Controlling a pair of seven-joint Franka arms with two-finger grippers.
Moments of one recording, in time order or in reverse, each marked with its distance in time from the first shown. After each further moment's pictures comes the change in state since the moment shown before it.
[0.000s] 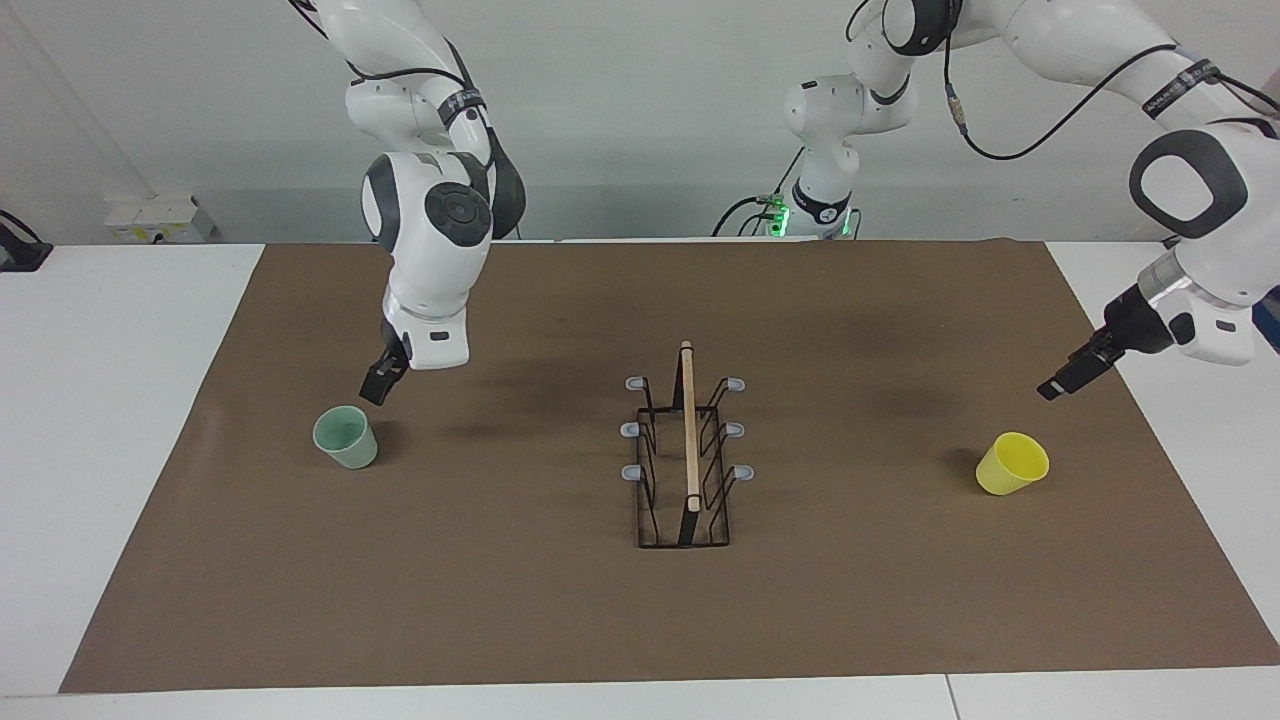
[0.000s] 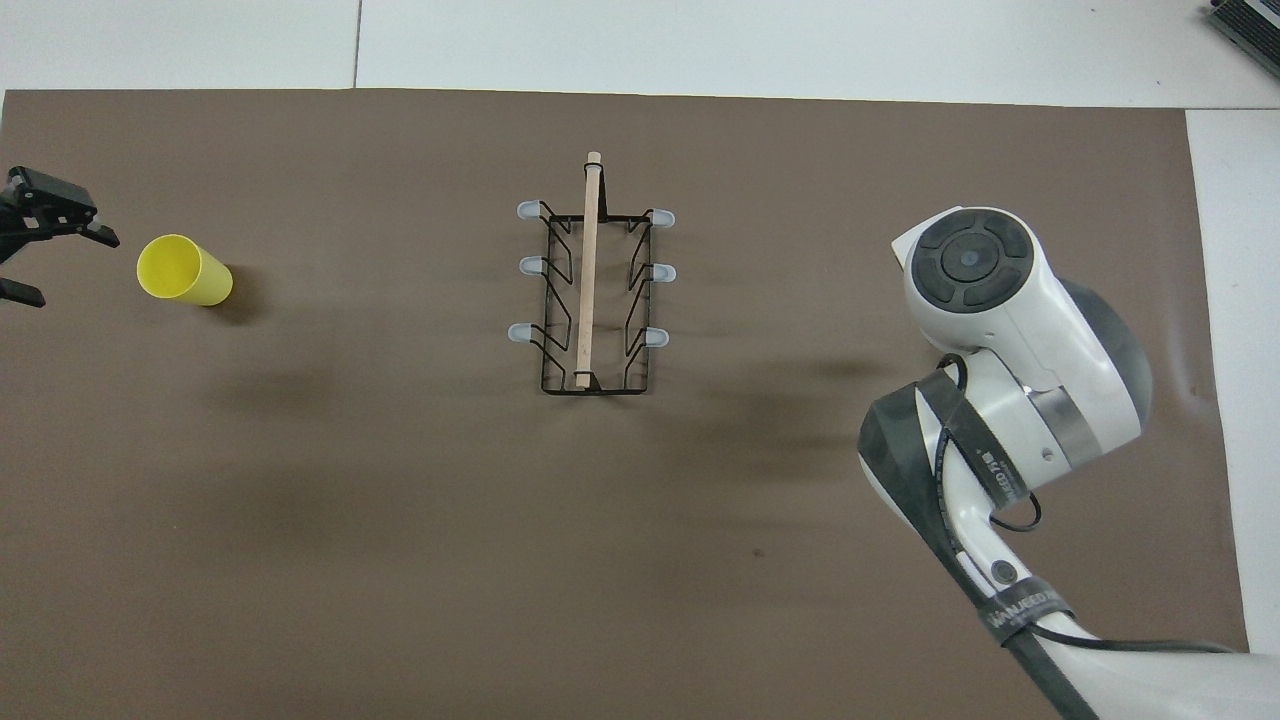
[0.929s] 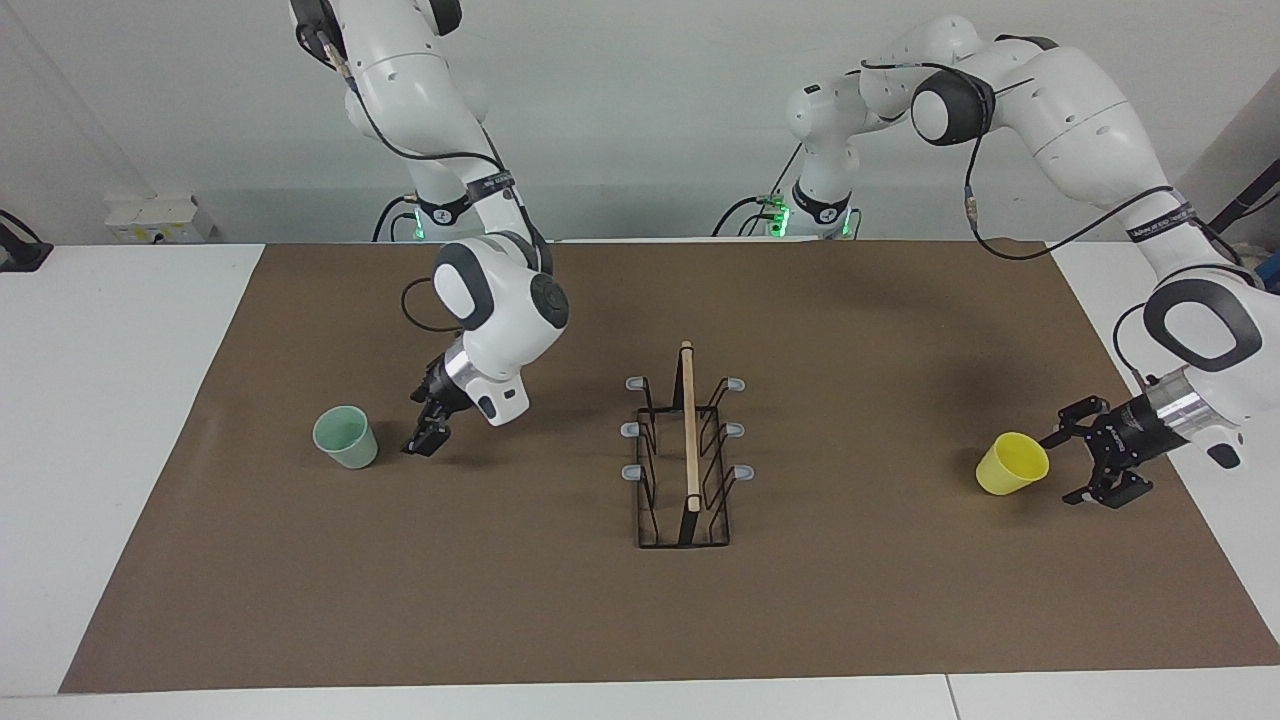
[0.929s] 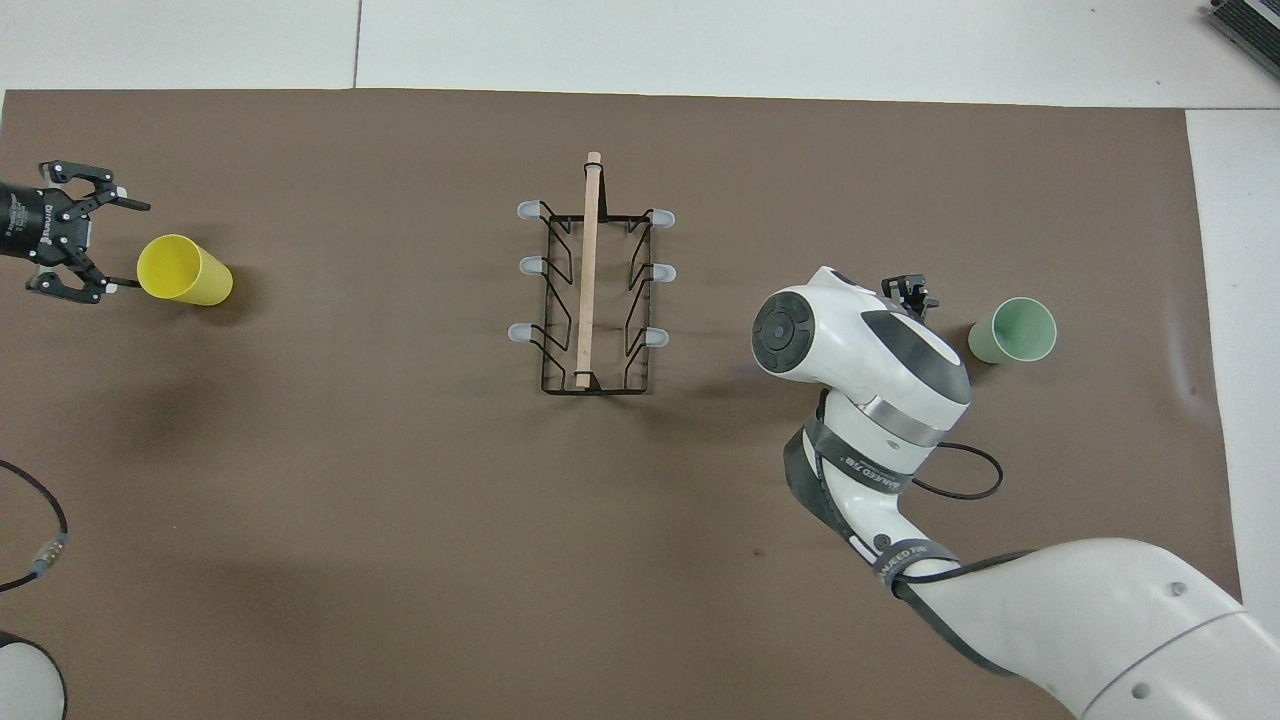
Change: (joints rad) left arm 0.140 0.346 -0.001 0.152 -0.348 0.143 -0.524; right arm 0.092 0.251 0.000 -0.022 -0.389 0.039 -0.032
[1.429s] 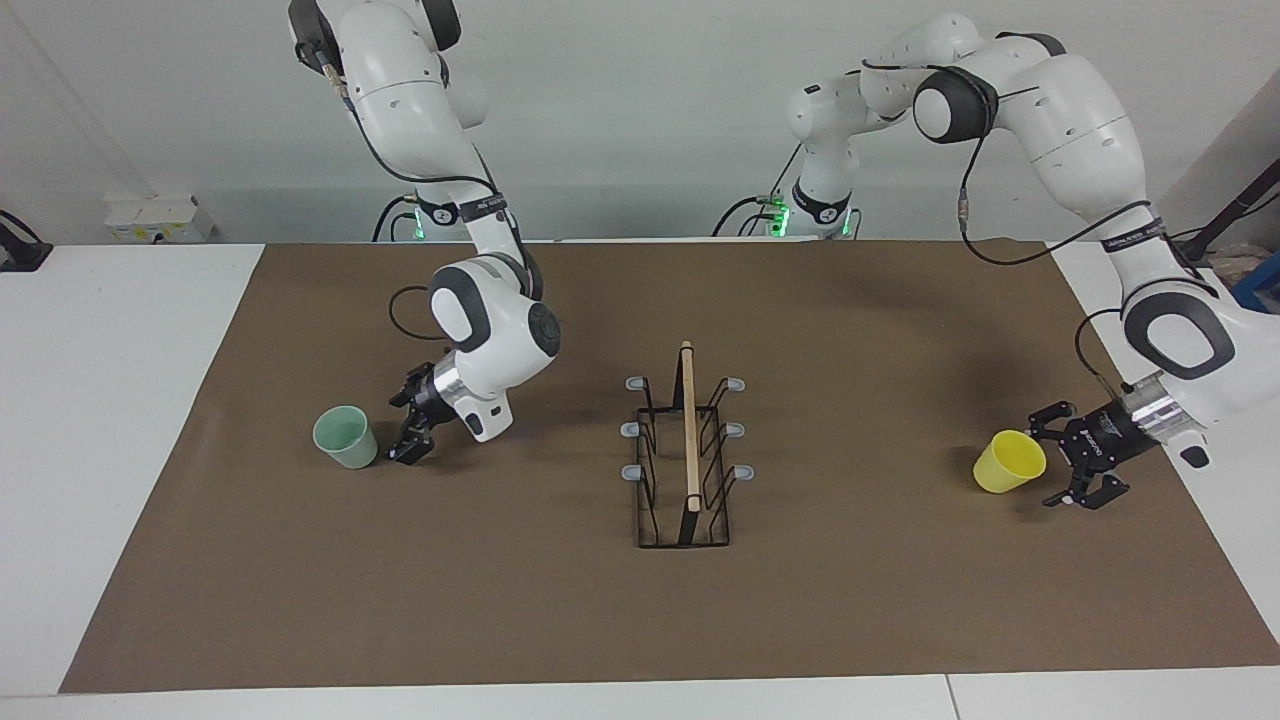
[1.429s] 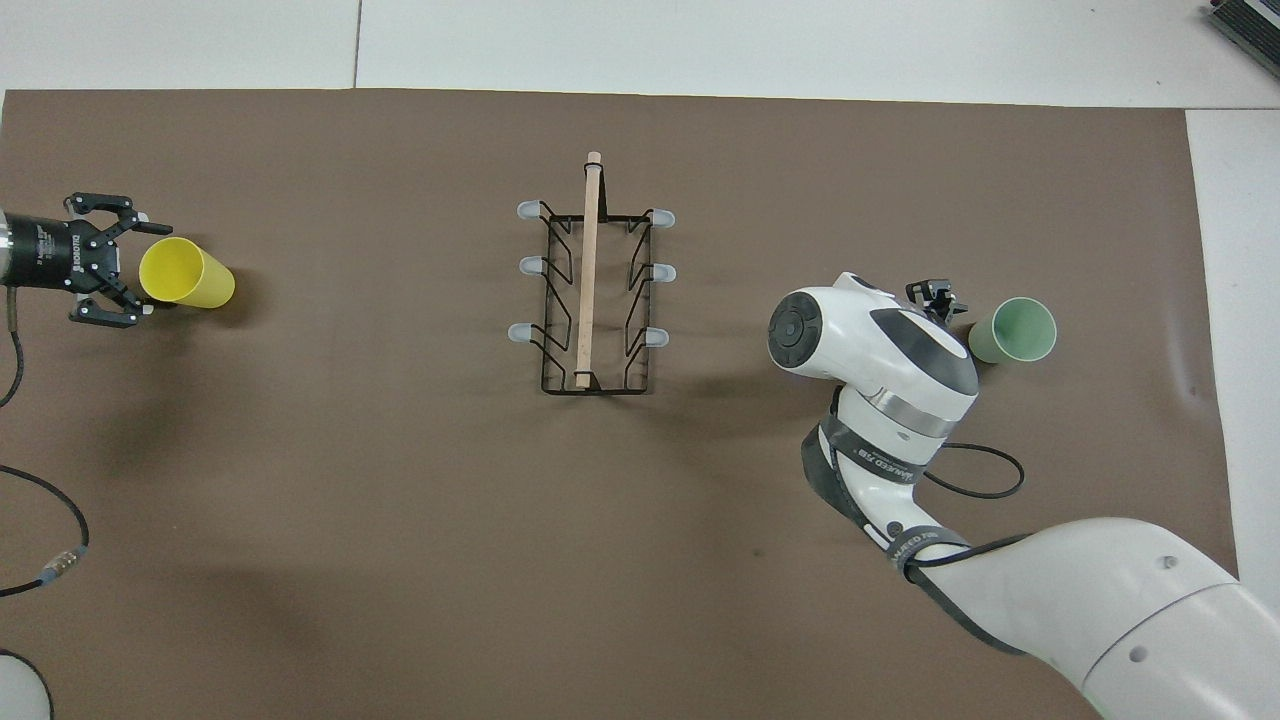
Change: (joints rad) left arm 0.008 -0.048 0.009 -0.194 -0.161 0.068 -0.034; right arm -0.033 0.021 -0.012 -0.010 -0.063 -0.044 0.000
